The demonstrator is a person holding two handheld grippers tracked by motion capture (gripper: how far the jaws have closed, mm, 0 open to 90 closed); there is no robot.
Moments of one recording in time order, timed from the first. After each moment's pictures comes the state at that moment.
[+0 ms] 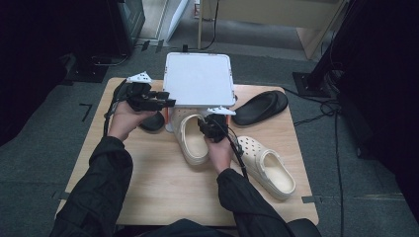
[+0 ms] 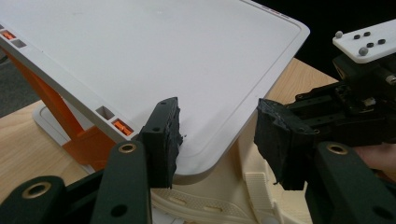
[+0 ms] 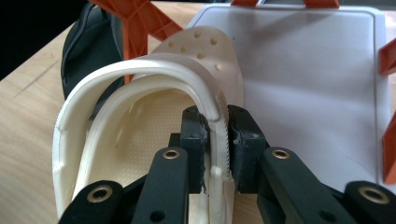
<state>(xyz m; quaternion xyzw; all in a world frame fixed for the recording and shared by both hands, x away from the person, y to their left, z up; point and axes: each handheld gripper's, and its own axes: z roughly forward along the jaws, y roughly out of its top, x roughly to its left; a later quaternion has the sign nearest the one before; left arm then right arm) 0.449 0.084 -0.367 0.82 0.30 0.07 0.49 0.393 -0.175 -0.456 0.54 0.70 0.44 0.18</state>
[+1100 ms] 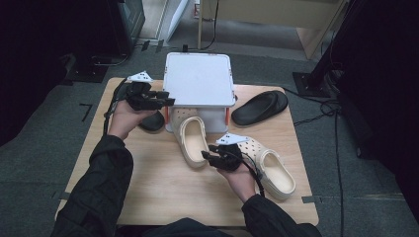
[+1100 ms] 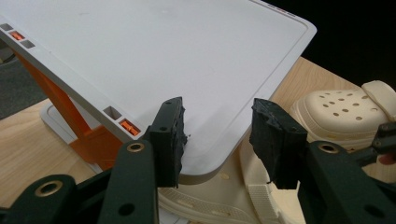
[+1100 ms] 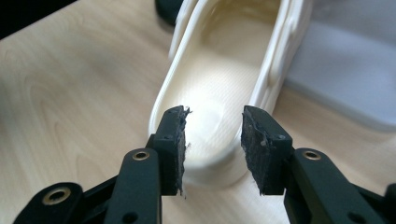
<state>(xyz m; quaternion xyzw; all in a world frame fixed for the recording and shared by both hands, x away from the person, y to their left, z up) 0.451 0.084 -0.365 0.82 0.30 0.07 0.48 0.301 -0.215 -0.461 0.40 0.80 0.44 0.12</state>
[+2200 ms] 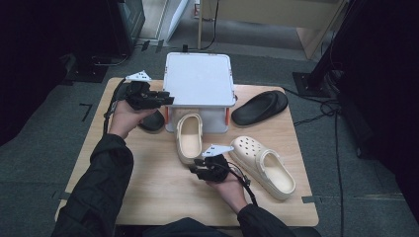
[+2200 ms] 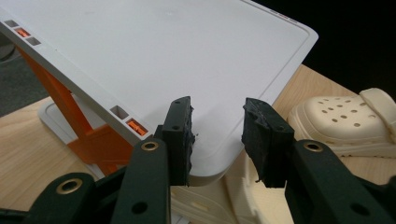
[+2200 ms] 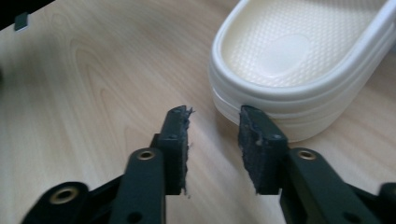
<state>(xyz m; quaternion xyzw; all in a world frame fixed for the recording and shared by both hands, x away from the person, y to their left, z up) 0.454 0.087 -0.368 0.81 0.31 0.06 0.50 0.289 -0.179 -0.489 0.36 0.82 0.43 0.06</state>
